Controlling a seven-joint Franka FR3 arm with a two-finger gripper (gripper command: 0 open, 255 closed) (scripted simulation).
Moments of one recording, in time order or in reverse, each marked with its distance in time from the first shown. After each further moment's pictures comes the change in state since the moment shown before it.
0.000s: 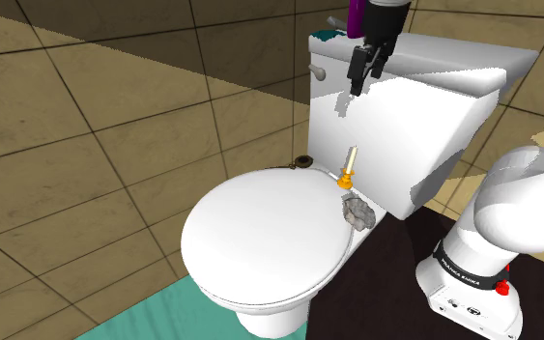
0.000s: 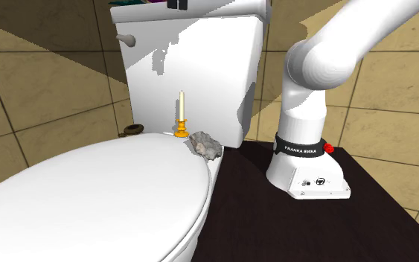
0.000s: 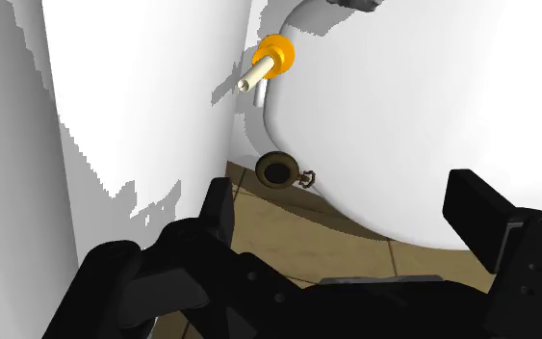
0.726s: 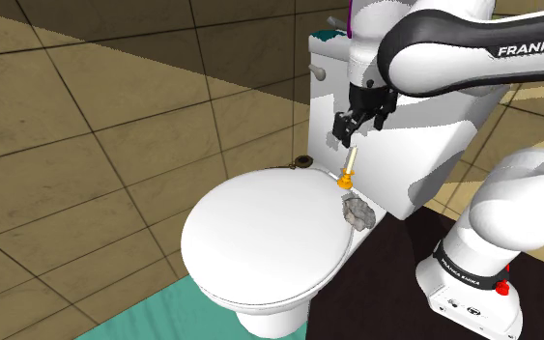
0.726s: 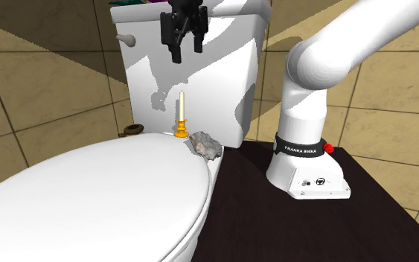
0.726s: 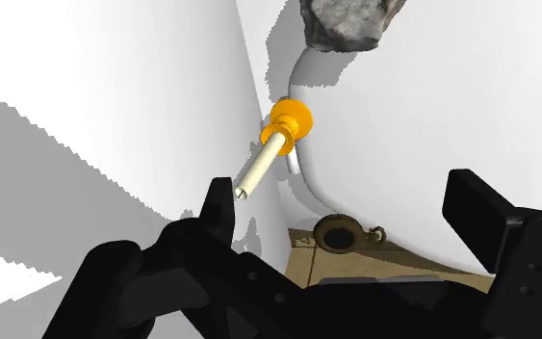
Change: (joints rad) arm -0.083 -0.095 0.251 -0.299 0.044 0.148 0.467
